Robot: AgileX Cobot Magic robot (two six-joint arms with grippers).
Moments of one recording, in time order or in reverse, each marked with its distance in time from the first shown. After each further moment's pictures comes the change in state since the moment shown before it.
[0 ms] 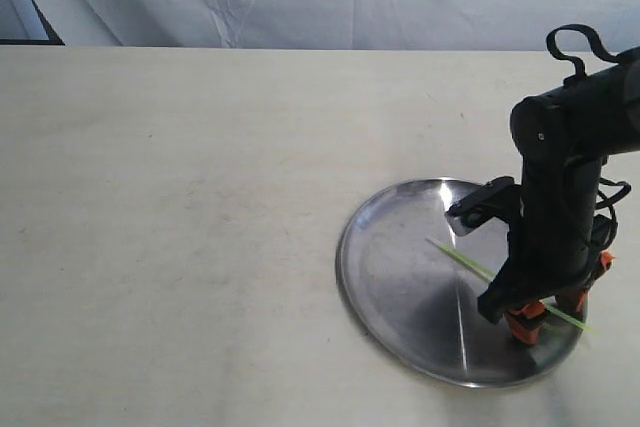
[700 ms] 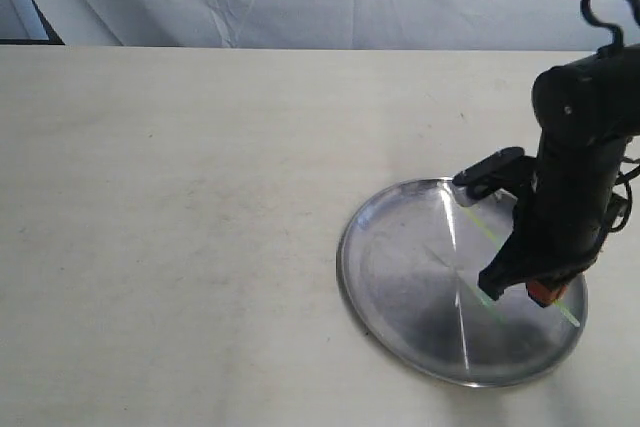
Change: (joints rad) left arm 0.000 0.000 0.000 0.000 0.000 0.000; right arm 0.000 -0.126 -0.003 0.020 0.016 0.002
